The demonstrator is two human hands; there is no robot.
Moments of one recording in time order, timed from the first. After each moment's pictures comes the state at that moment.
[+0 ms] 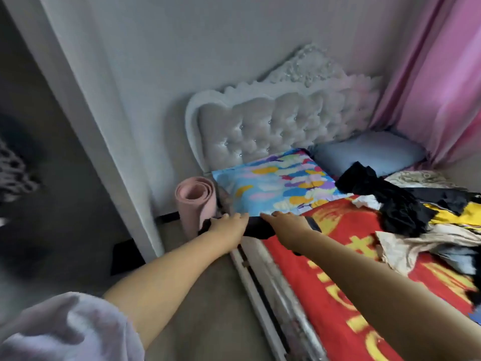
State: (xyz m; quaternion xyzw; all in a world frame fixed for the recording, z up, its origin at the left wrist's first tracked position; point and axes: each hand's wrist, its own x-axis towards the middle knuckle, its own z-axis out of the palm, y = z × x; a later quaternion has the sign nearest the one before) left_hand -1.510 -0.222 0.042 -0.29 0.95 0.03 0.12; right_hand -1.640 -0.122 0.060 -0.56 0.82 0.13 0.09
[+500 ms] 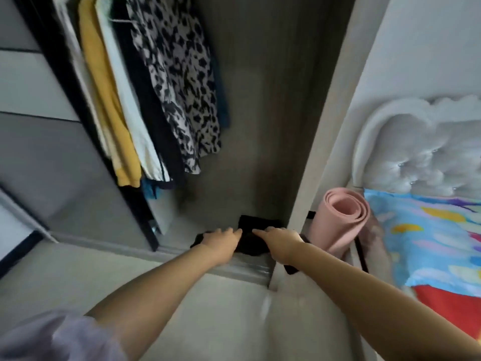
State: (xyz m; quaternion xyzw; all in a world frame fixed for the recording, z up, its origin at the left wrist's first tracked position) left_hand -1.089 -0.382 0.006 -0.53 0.82 0.09 0.19; right_hand -1.262 -0.376 0.017 -0.79 0.57 0.17 0.13
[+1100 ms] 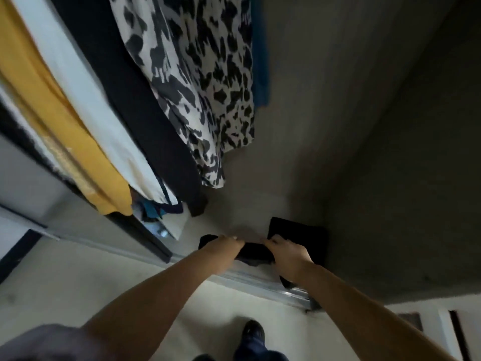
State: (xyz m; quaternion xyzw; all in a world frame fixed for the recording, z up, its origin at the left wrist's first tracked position) left_hand -0.977 -0.684 -0.157 -0.51 0.81 0.22 0.21; right_hand -1.170 -0.671 -0.175 -0.79 0.56 0.14 0.22
